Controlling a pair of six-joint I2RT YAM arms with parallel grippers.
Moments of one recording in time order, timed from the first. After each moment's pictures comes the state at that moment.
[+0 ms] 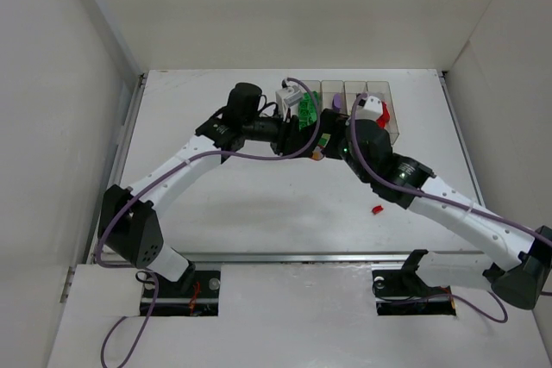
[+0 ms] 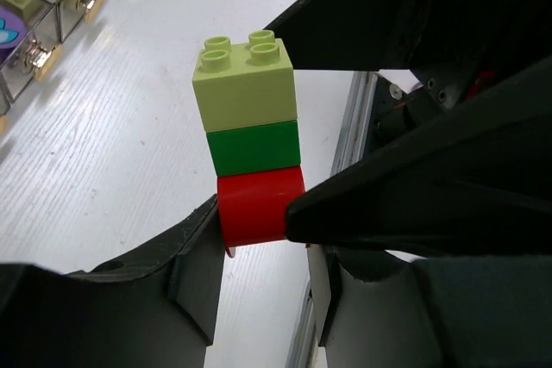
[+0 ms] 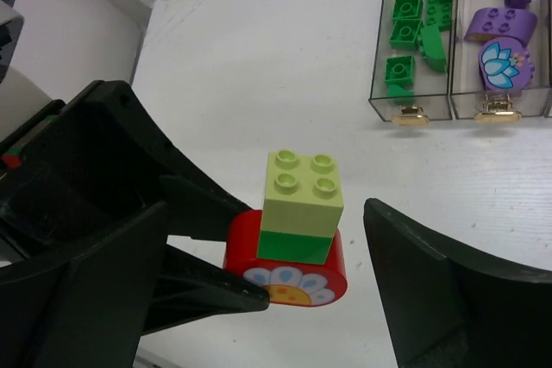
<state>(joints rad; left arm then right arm) -0.59 1.50 1.27 -0.24 0.83 -0.18 0.85 1.15 1.10 -0.26 0.46 0.73</state>
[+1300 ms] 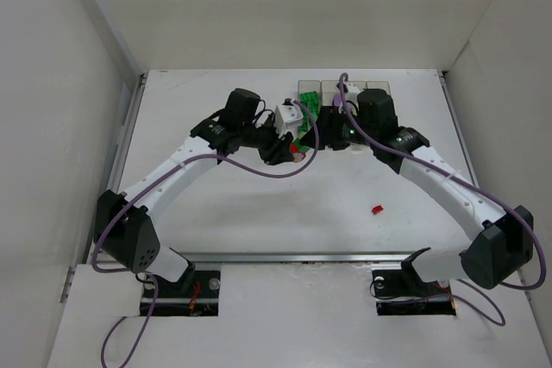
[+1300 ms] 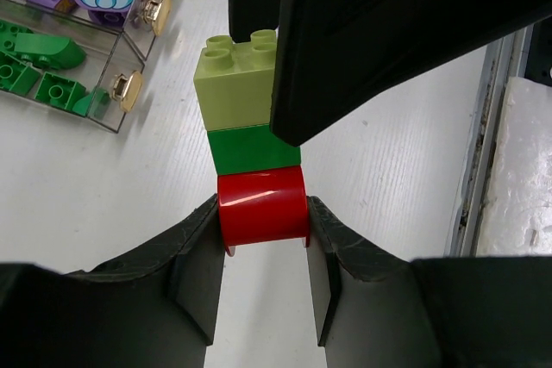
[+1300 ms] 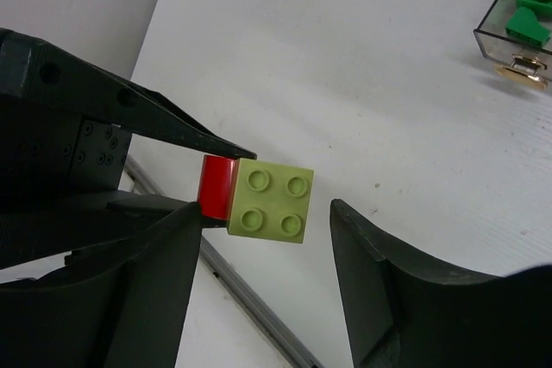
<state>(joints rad) -0.59 1.47 1.27 -0.50 0.63 0.37 0.51 1.34 1.18 -0.32 -0.39 0.52</state>
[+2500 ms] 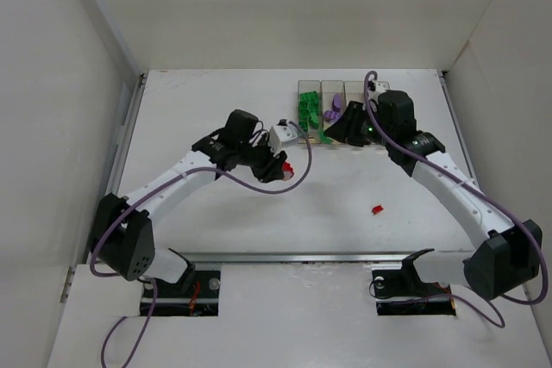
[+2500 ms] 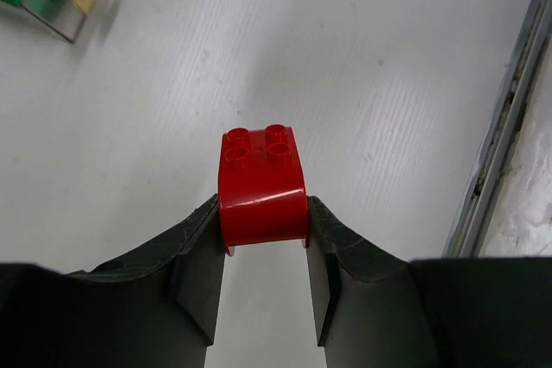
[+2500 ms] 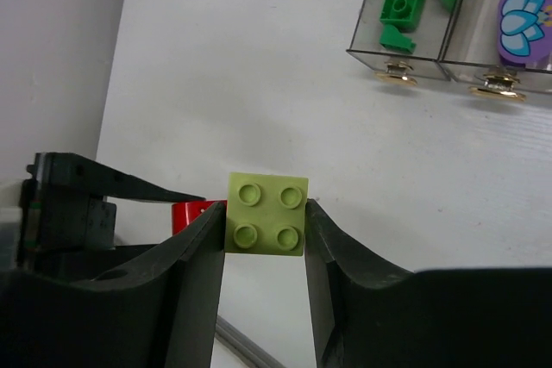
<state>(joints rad) -0.59 1.41 1.09 -0.45 0.55 0.35 0.38 1.27 1.10 -0.30 -0.29 0.59</state>
